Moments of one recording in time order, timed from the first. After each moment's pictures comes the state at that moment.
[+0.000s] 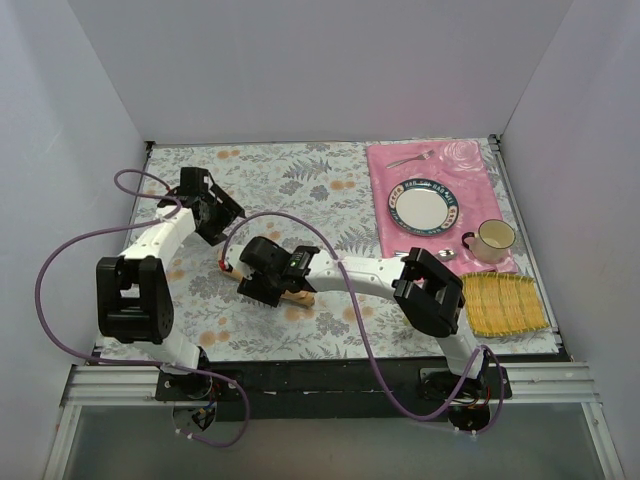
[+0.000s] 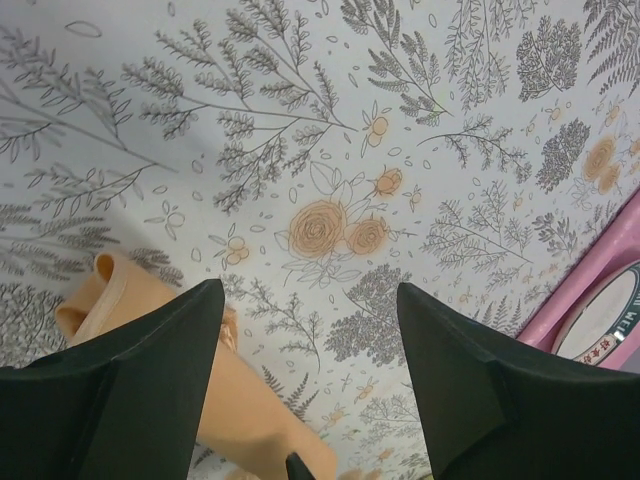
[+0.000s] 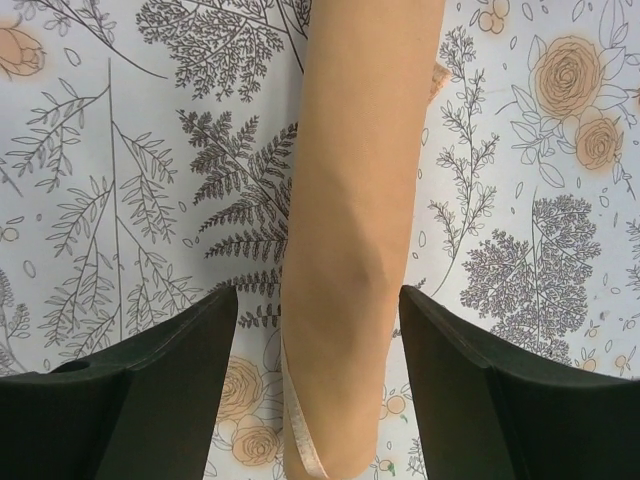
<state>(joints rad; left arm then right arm) -0.05 1.61 1.13 -0.49 0.09 -0.85 1.20 2.05 1.60 -0.45 0.10 -0.19</state>
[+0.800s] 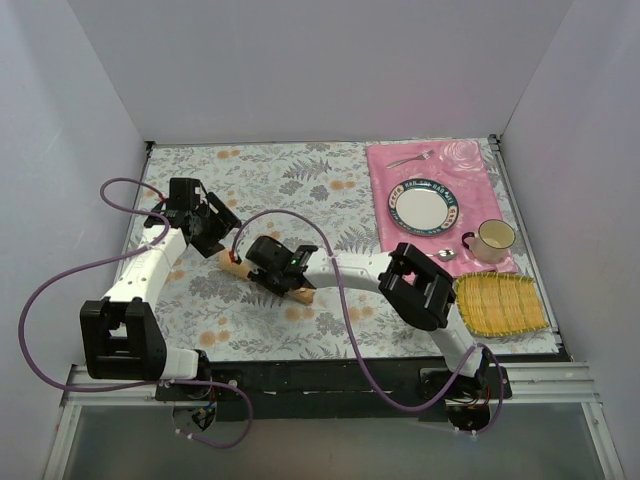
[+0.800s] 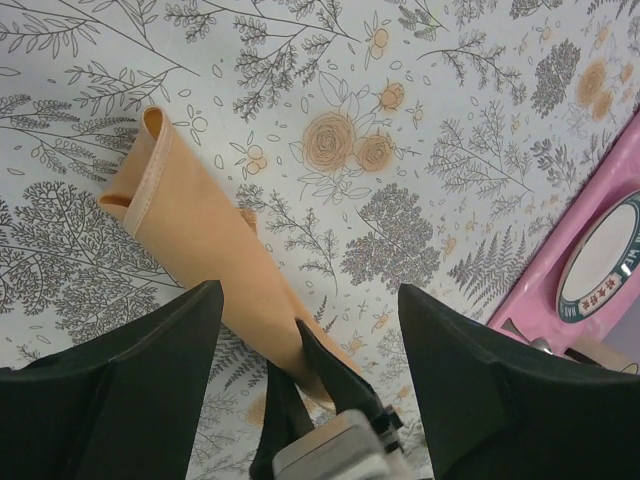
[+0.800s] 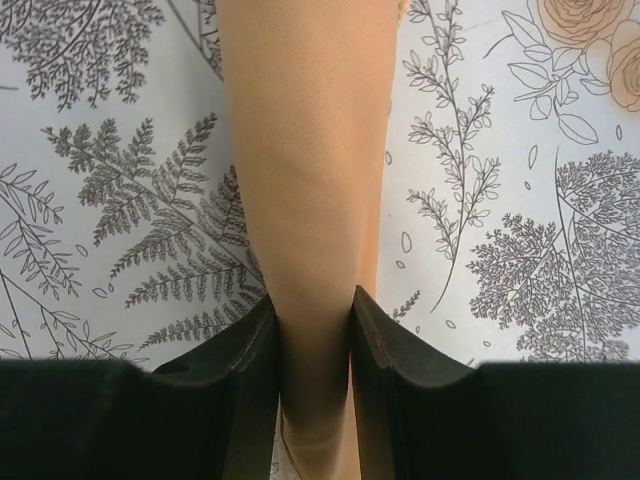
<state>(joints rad) -0.05 1.36 1.04 -0.63 0.11 -0.83 1.17 2.13 1.57 -0.39 0.18 -0.10</state>
